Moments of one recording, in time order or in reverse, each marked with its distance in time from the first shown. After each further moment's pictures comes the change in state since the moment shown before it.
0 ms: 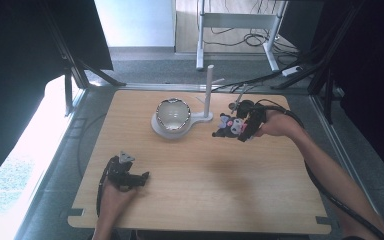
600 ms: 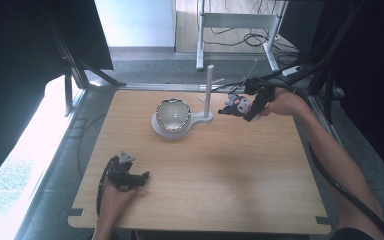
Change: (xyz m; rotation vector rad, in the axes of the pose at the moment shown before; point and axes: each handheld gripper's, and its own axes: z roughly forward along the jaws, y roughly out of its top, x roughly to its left) left arm 0.000 0.000 0.000 0.004 -0.001 0.002; right arm -0.042 0.007 -0.045 -0.034 -0.043 0.108
